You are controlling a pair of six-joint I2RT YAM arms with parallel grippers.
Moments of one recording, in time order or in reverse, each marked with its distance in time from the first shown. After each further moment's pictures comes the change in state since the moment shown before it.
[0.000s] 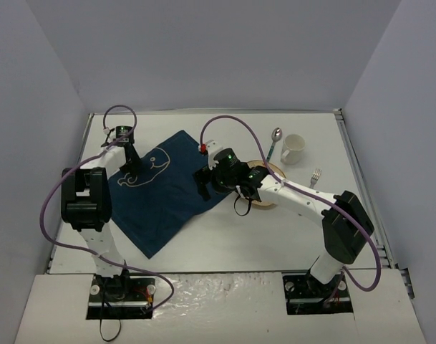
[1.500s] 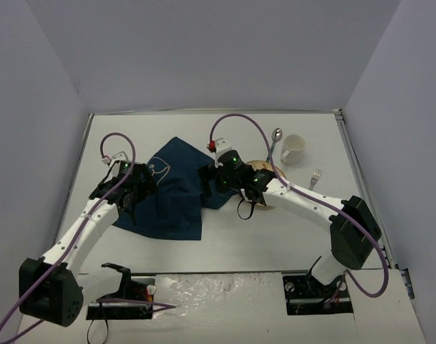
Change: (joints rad) left arm -0.260 -0.779 -0.497 -0.193 -0.069 -0.232; right arm 0.005 -0.061 -0.048 0.028 0.088 0.126
